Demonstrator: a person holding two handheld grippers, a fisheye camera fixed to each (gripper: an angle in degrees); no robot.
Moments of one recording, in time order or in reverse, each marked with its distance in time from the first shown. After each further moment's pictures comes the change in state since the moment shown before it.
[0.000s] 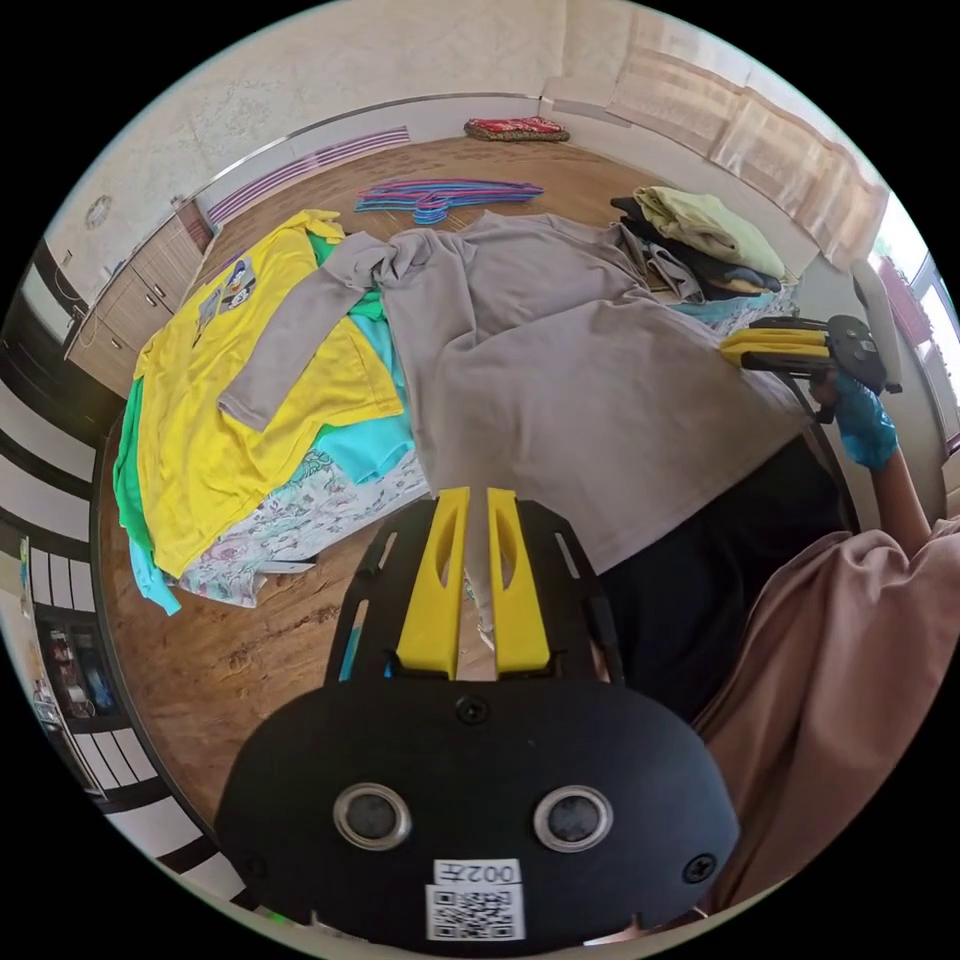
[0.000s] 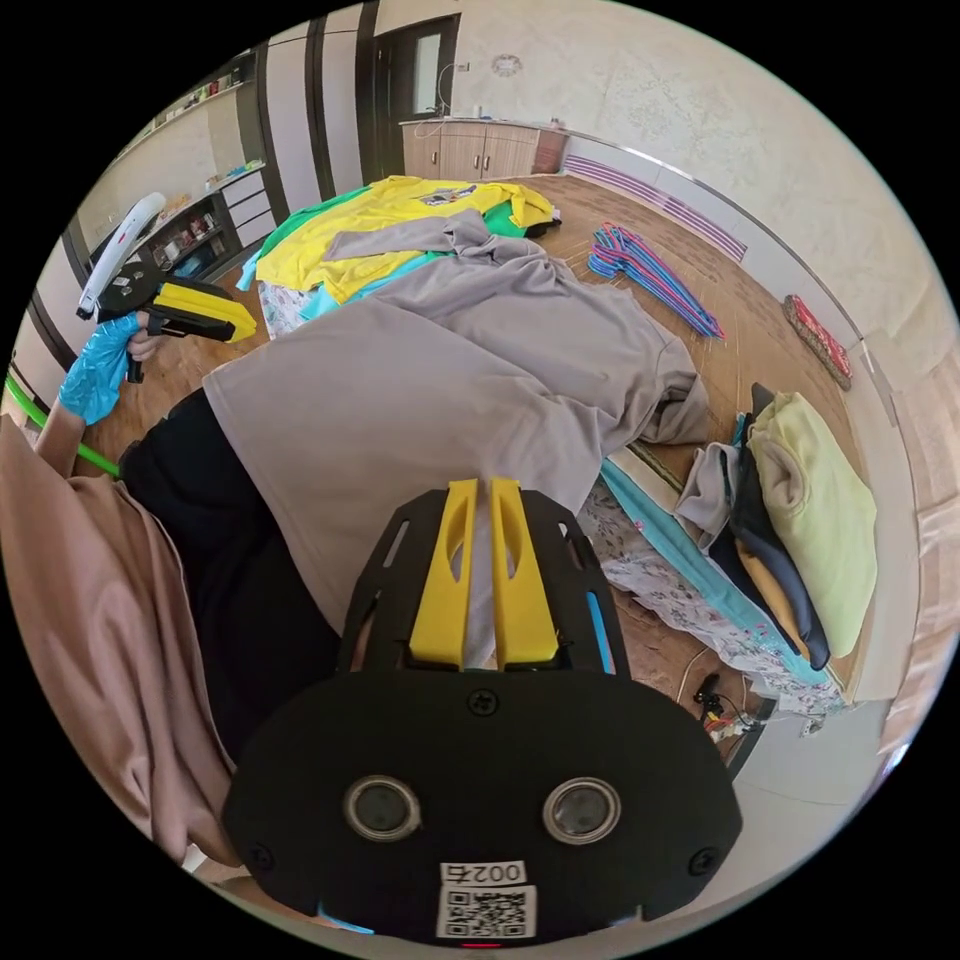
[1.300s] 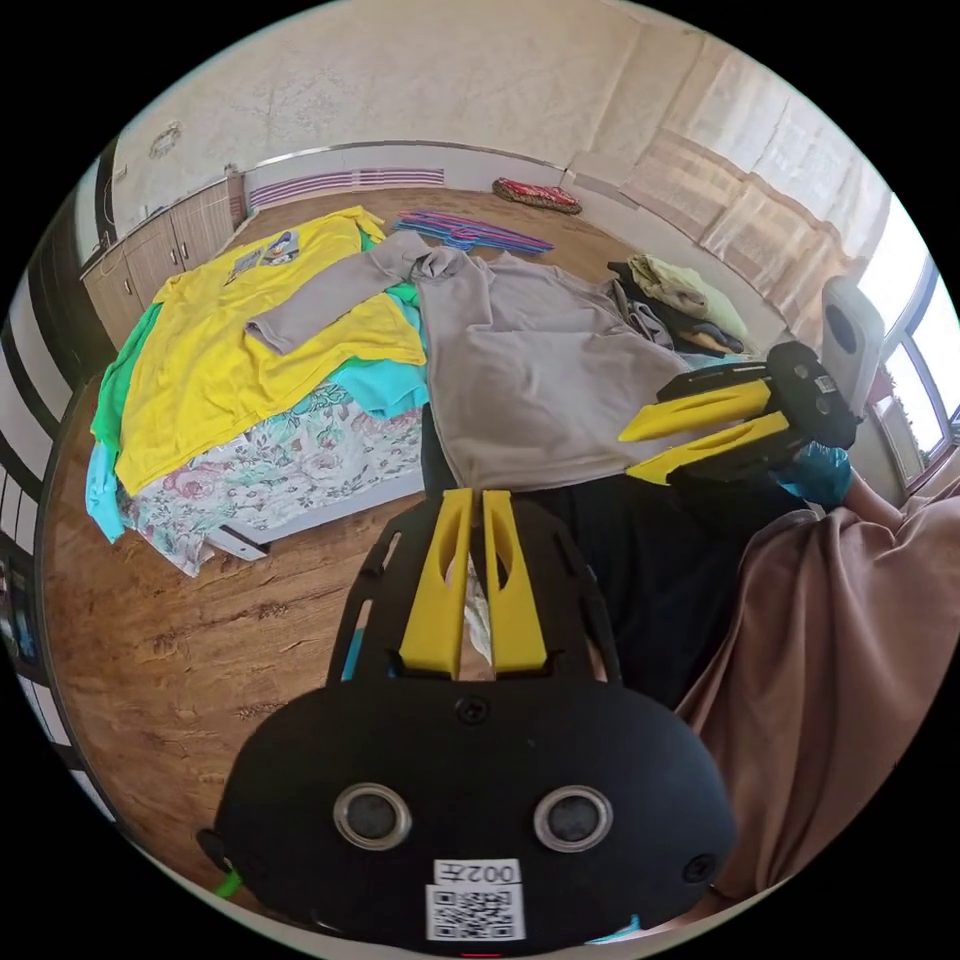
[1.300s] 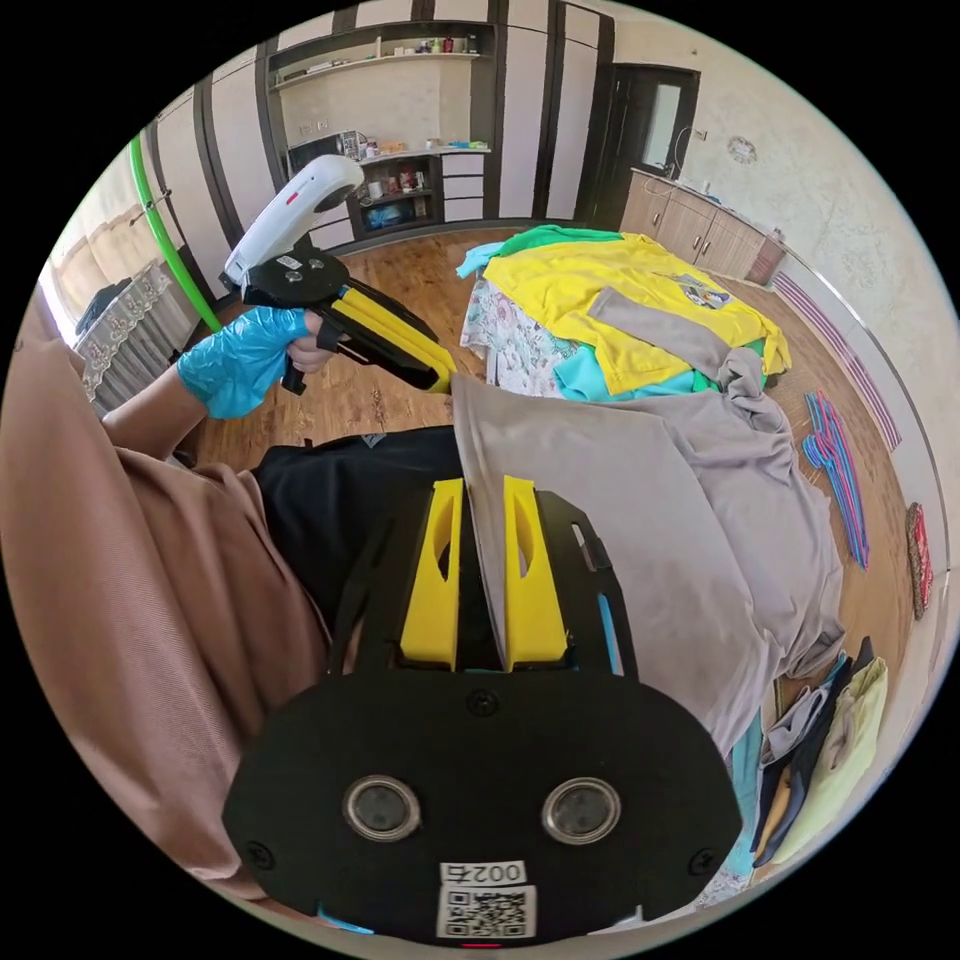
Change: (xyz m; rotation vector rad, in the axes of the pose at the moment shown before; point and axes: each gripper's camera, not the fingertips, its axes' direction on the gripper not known) left arm -0.044 0.154 -0.011 0.195 0.117 -0.098; right arm -0.201 -0.047 0.023 0.094 -0.290 -0.424
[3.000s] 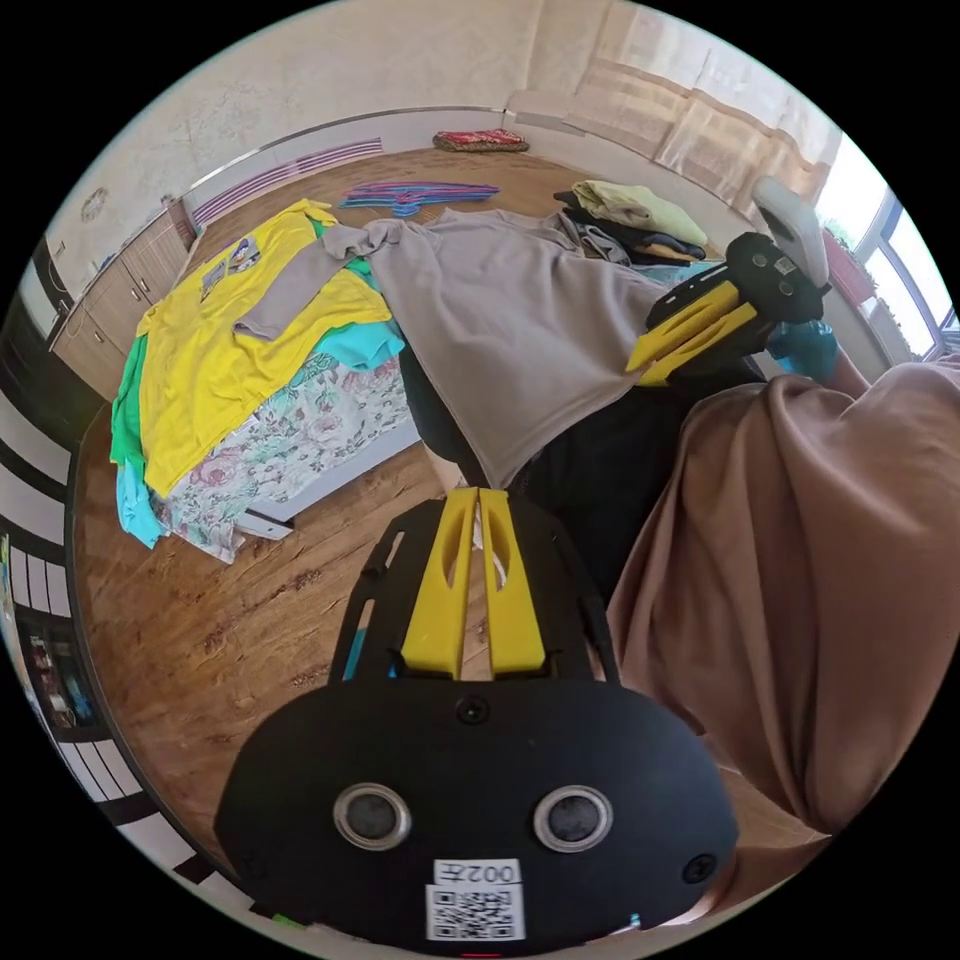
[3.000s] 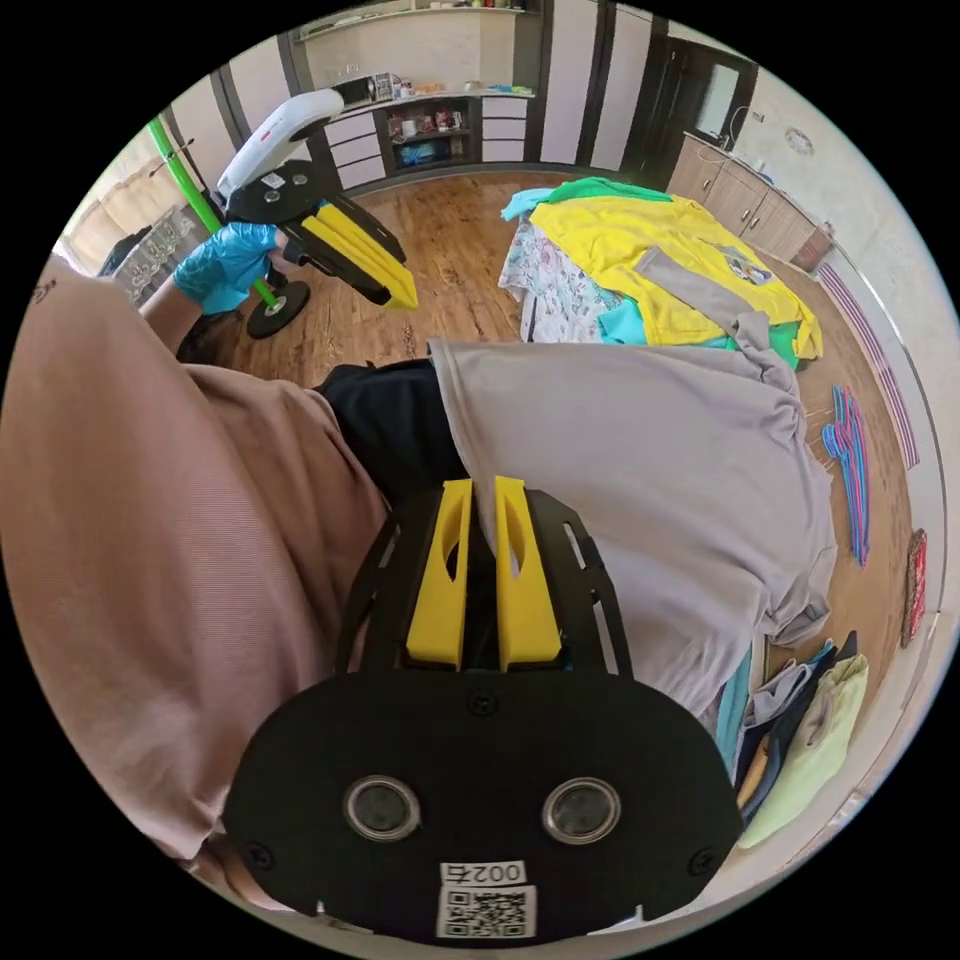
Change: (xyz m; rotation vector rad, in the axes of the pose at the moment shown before) left arm 0.090 0.033 -0.046 -0.138 -0.009 0.108; right arm -0.042 -0.020 -0.021 -0.140 -0.066 -0.032
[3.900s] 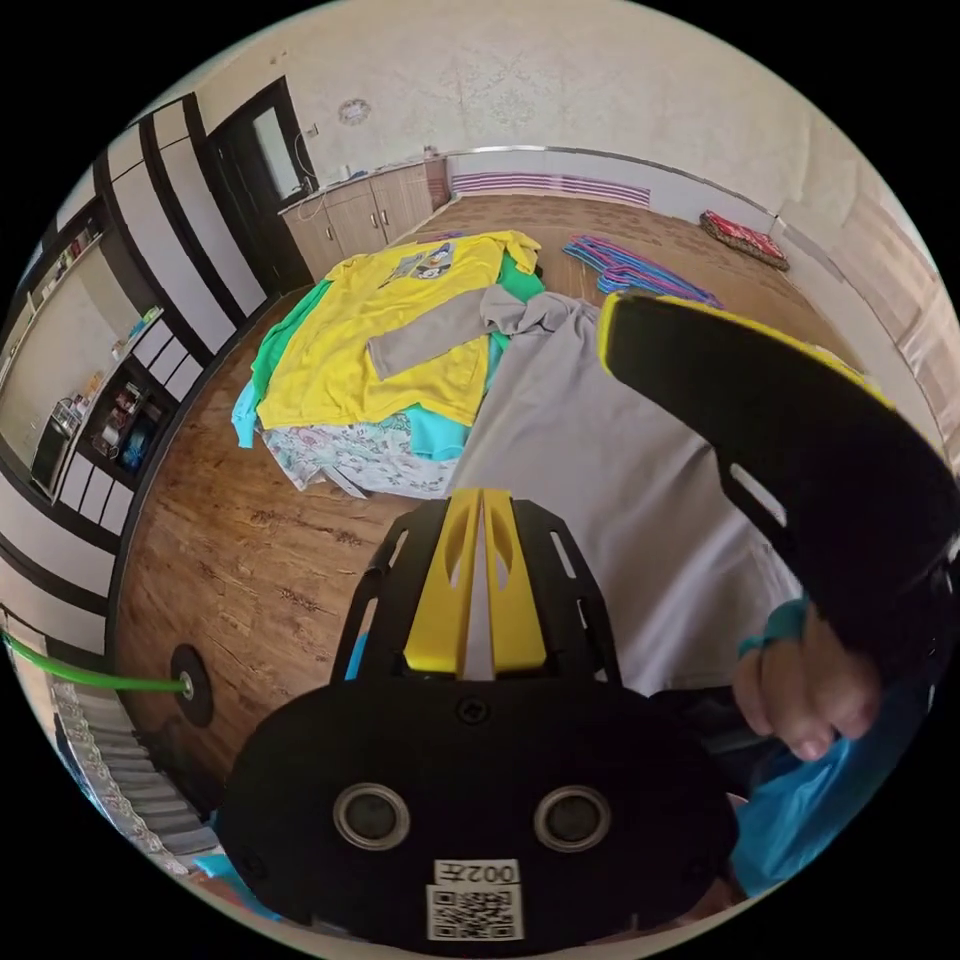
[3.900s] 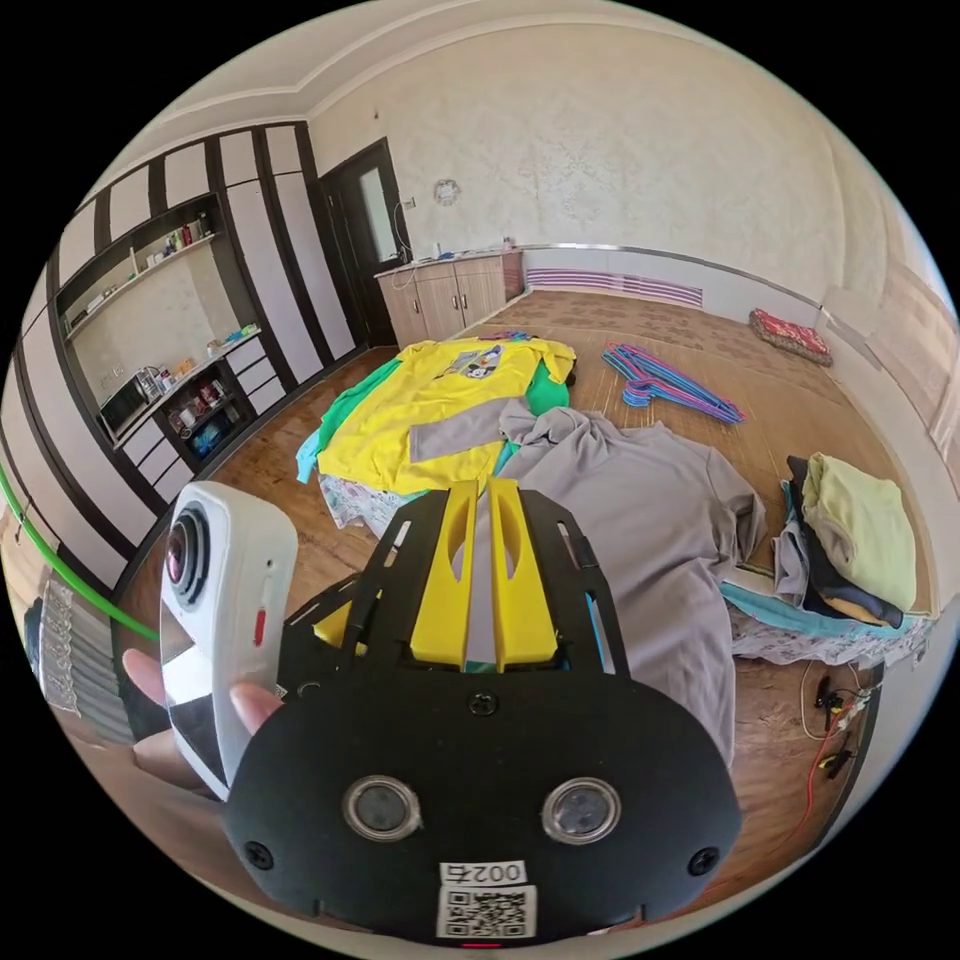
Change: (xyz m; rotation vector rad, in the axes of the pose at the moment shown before) left arm 0.139 -0.162 0.035 0.123 -0.396 -0.571; right arm 0.031 -0.023 -0.053 0.477 0.328 0.692
